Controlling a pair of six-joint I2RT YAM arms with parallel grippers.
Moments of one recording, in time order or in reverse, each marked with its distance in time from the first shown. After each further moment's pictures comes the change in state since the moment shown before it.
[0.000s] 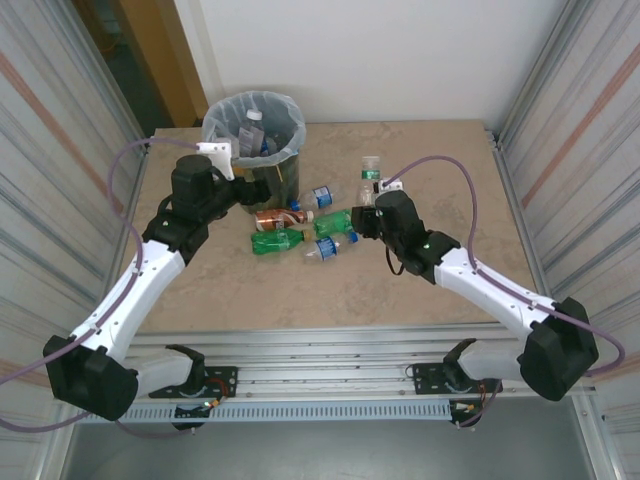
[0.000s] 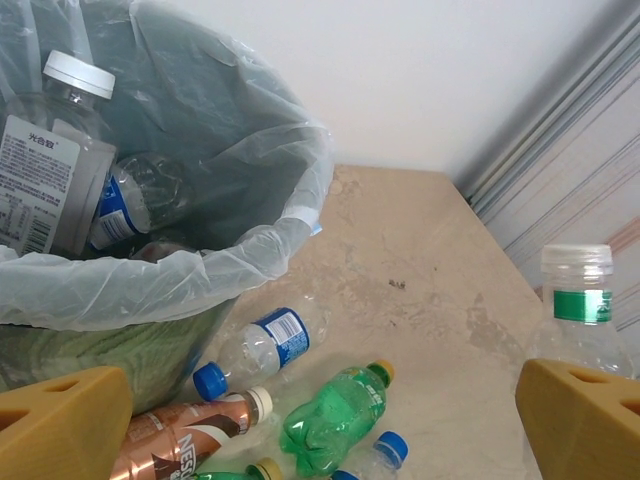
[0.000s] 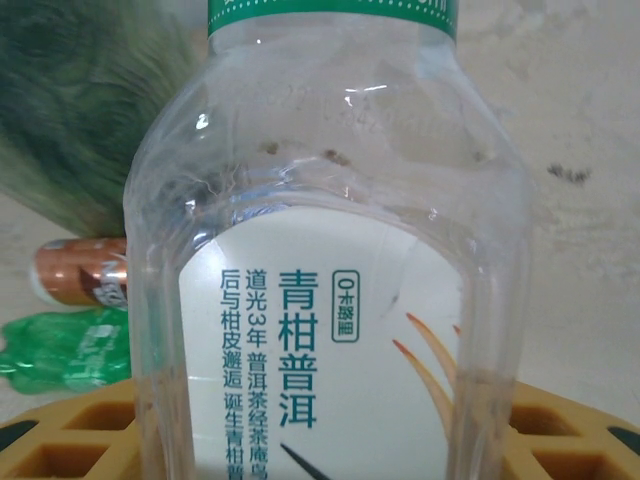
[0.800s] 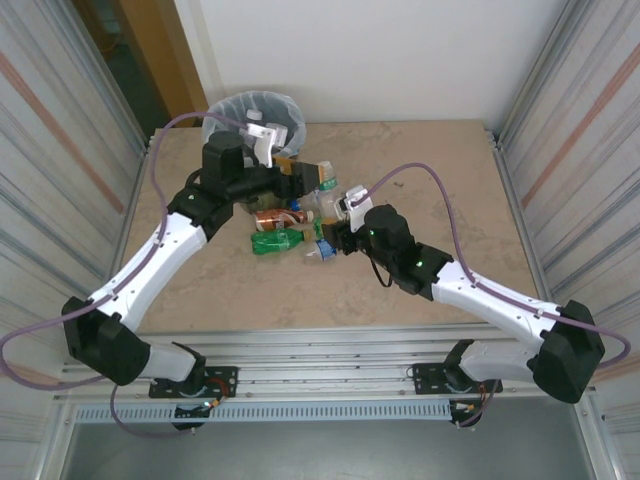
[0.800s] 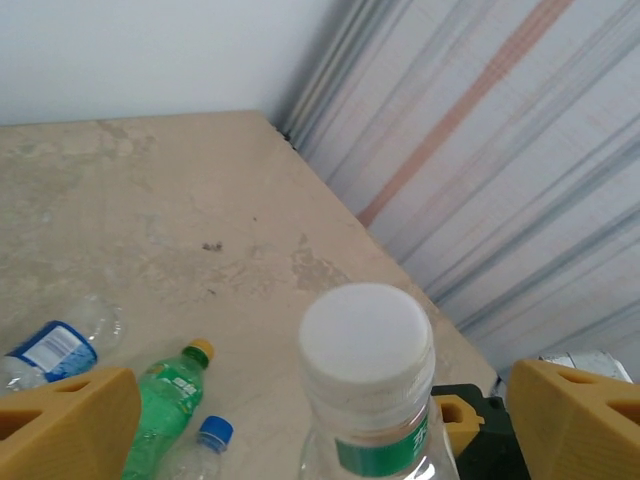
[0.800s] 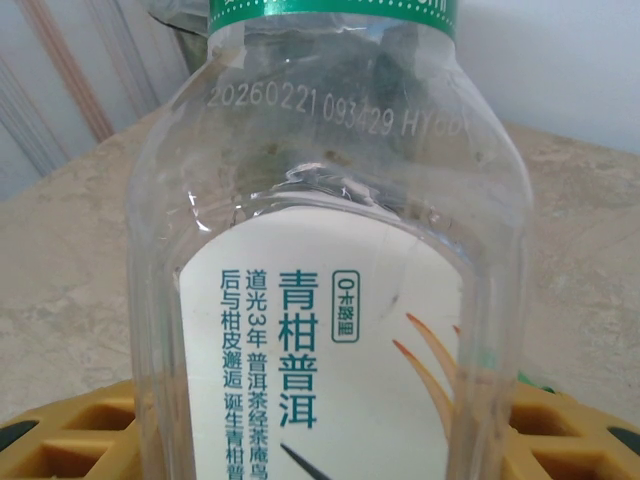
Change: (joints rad) left arm -0.132 0.203 0.241 -0.042 0.312 0.000; right arm 0.174 -0.043 -0.031 0.180 -0.090 -0.273
